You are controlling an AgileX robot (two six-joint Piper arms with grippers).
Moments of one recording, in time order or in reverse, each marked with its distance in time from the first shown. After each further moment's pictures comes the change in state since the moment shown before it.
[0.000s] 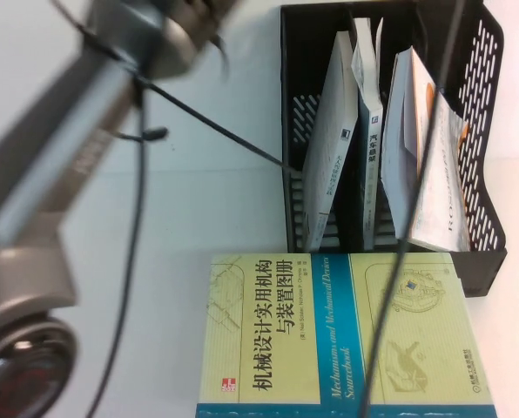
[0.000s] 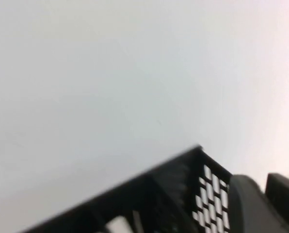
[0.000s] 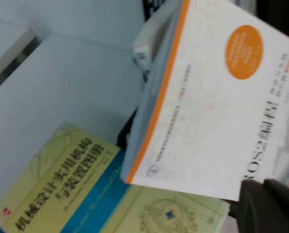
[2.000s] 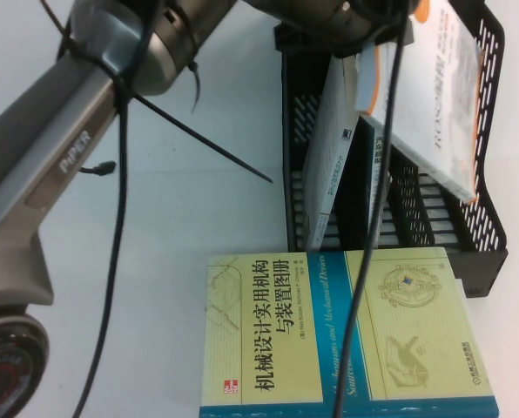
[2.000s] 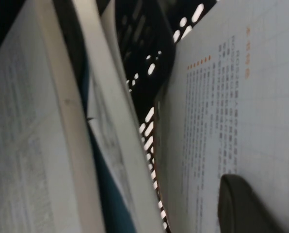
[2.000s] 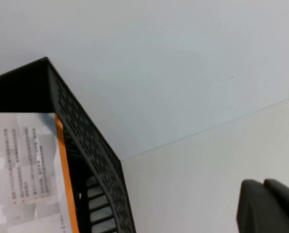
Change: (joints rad) right arm -0.047 0.000 -0.112 -0.633 -0.403 0.918; left arm 0.052 -0.068 0.242 -0.350 0.176 -0.243
